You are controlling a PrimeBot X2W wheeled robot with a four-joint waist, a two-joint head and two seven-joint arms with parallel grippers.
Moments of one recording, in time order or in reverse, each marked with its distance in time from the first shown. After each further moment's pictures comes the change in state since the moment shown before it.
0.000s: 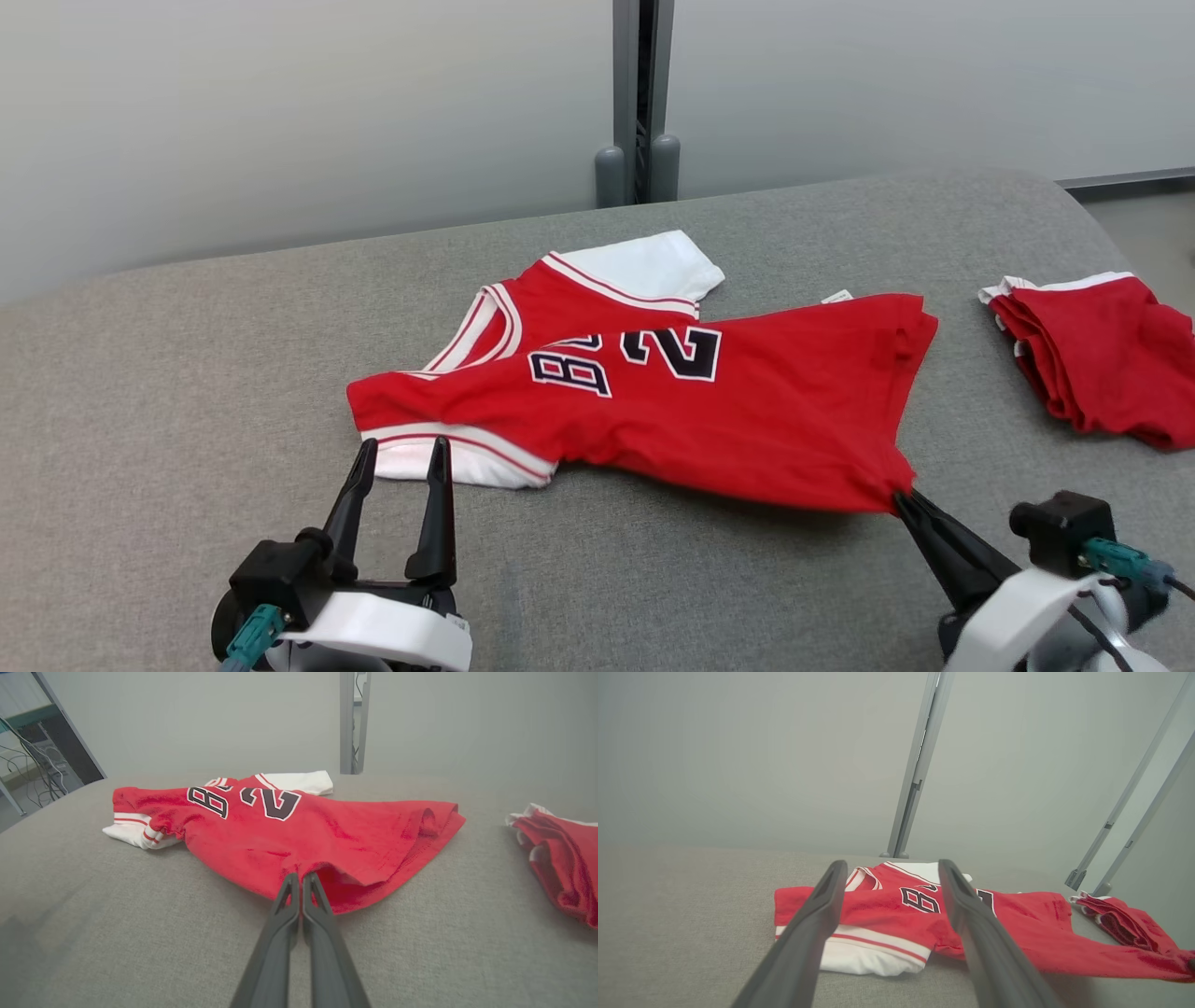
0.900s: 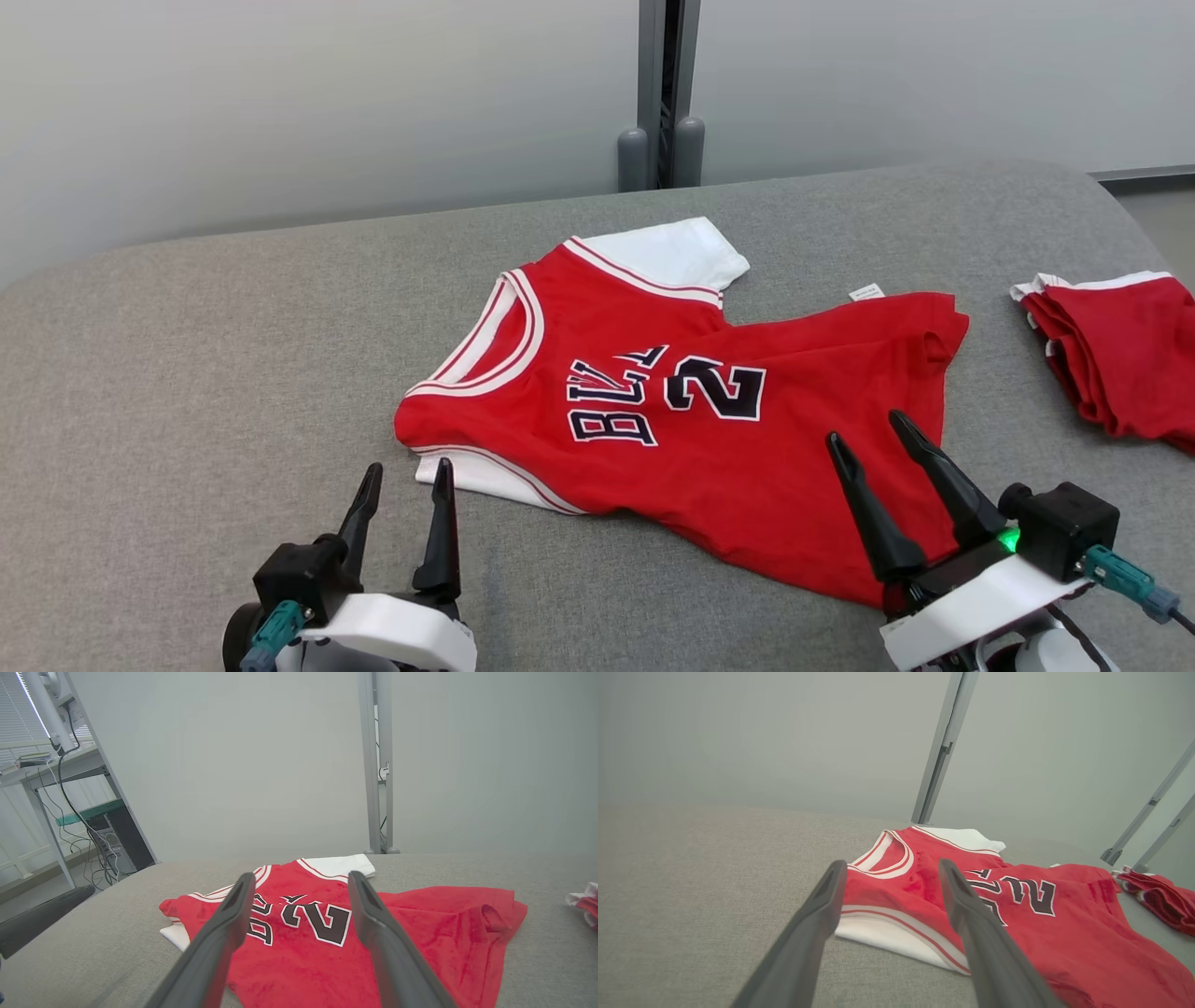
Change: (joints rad) left arm -0.026 0.001 -0.025 0.111 -0.016 0.038 0.000; right arm 0.017 0.123 -0.056 -0.100 -0.043 0.000 -0.169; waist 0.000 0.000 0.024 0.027
